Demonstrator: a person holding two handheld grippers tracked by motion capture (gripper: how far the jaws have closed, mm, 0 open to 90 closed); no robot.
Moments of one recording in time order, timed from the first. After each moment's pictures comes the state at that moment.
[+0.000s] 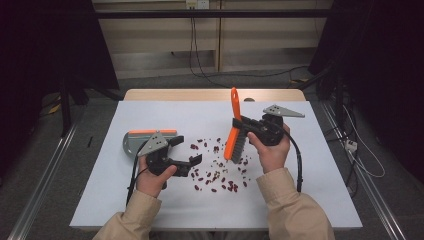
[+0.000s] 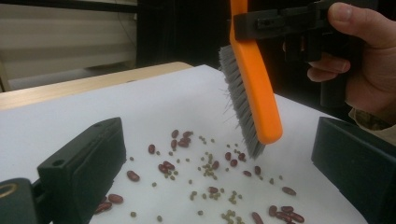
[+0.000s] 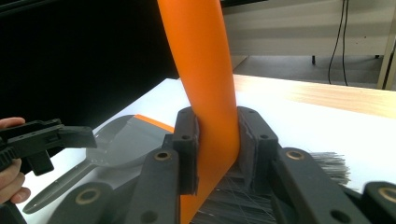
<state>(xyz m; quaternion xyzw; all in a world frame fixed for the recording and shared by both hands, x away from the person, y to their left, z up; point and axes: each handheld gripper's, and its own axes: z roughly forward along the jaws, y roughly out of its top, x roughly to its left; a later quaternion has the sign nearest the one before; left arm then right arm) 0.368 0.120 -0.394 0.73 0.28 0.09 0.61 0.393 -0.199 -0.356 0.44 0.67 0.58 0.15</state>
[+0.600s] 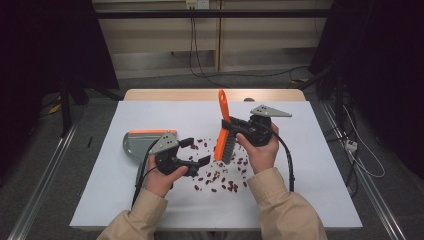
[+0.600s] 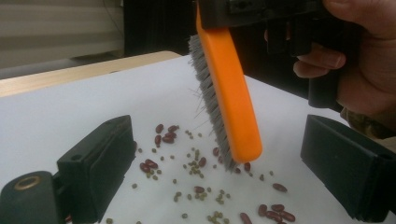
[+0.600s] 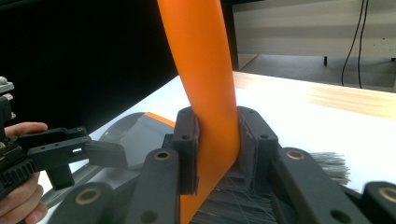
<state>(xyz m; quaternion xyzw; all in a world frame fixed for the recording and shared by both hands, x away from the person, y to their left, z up) 0.370 0.100 -0.397 0.75 0.27 0.07 0.60 0.396 -0.172 -0.357 0.43 0.68 0.58 0.15</state>
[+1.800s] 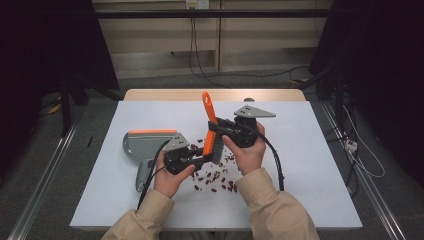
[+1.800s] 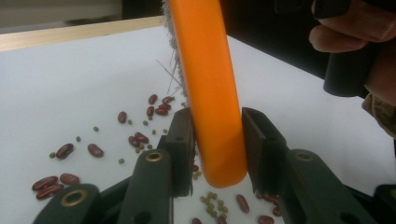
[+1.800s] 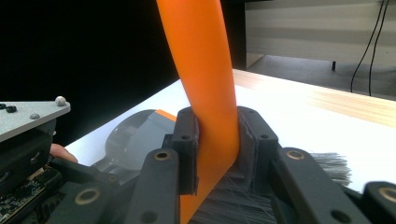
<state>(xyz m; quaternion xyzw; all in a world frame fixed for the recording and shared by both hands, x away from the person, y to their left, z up) 0.373 0.083 -0.408 0.78 0.30 0.05 0.54 0.395 -0.137 -0.353 0.40 0.70 0.57 0.15</state>
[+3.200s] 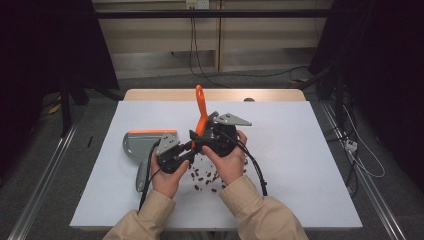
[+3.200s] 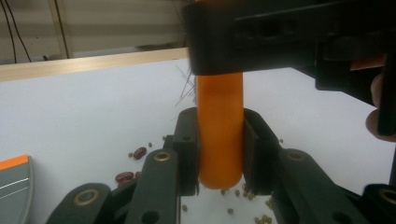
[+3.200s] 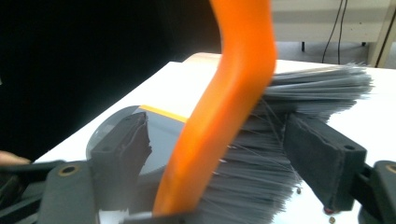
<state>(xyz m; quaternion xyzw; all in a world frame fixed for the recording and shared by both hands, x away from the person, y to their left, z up) 0.369 0.094 -0.408 0.72 0.37 0.16 0.56 0.391 -0.084 -0.372 0.47 0.68 0.53 0.18</state>
